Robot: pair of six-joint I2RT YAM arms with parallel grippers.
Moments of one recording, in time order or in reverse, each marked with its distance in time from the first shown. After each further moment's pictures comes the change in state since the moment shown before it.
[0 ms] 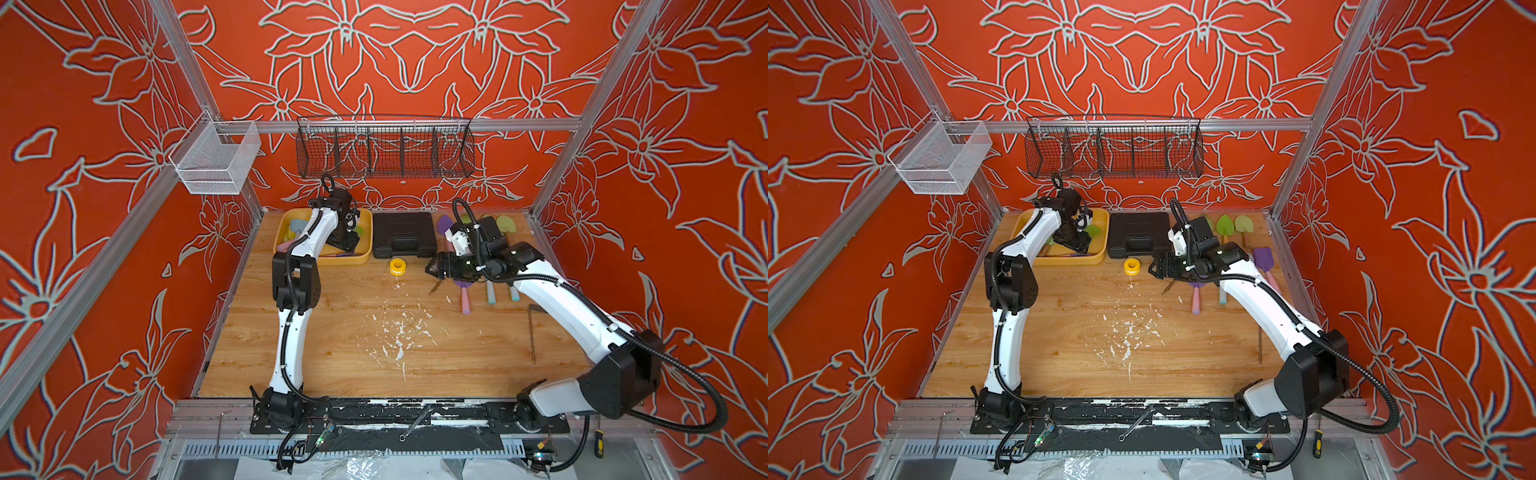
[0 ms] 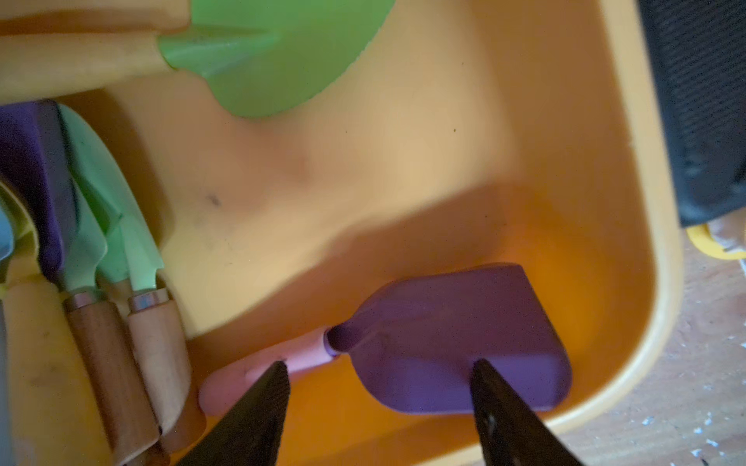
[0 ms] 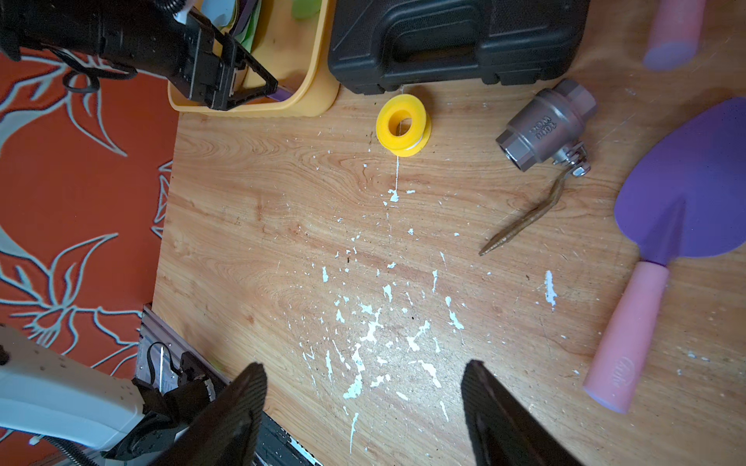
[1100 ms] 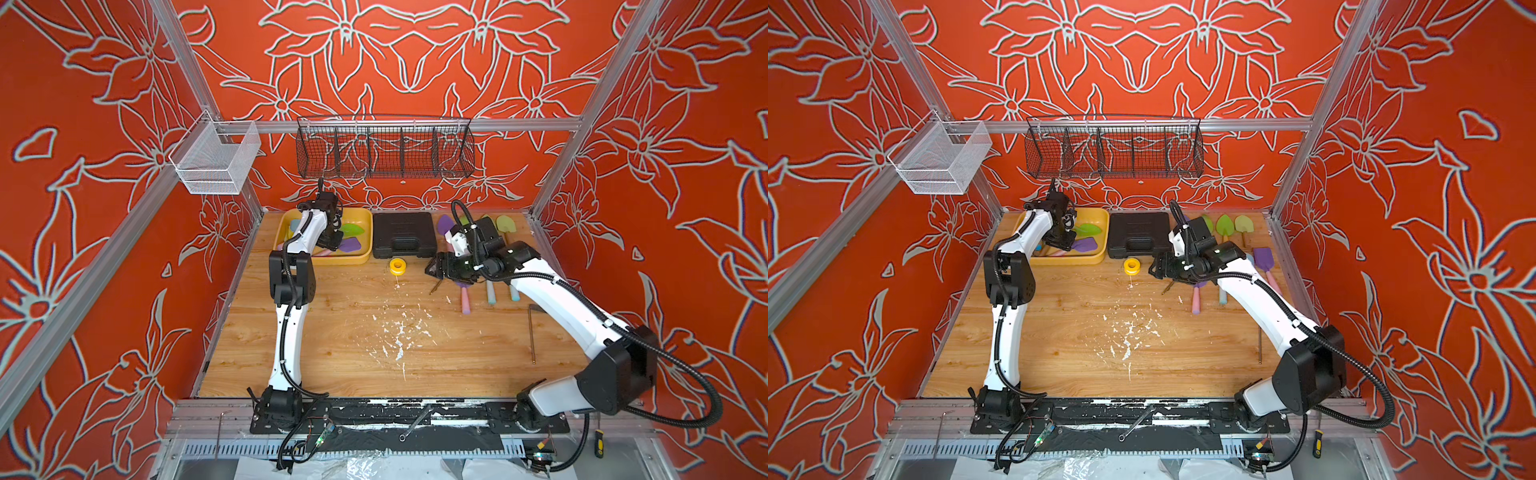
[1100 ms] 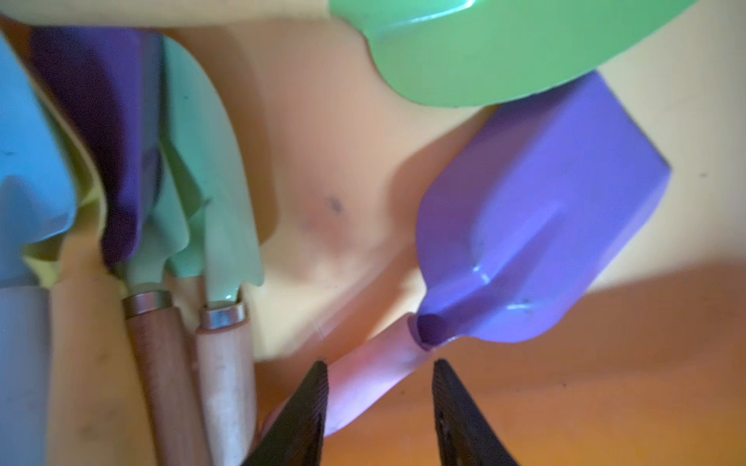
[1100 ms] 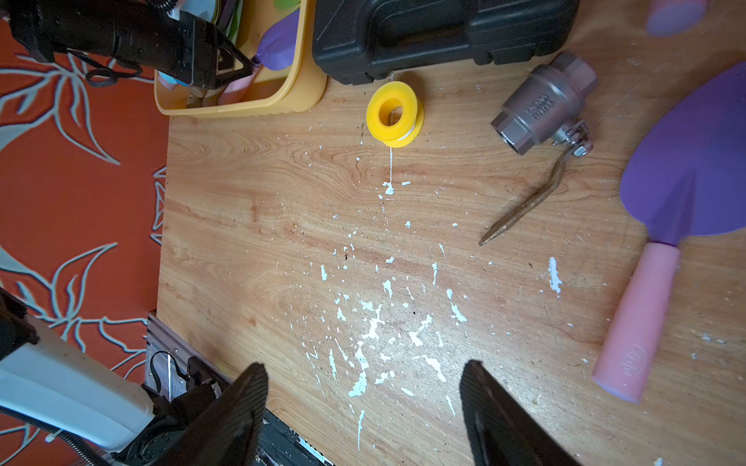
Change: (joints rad) left arm 0.092 0.101 0.057 0.055 -0.061 -0.055; right arm 0.000 0.019 0.002 -0.009 0.001 0.046
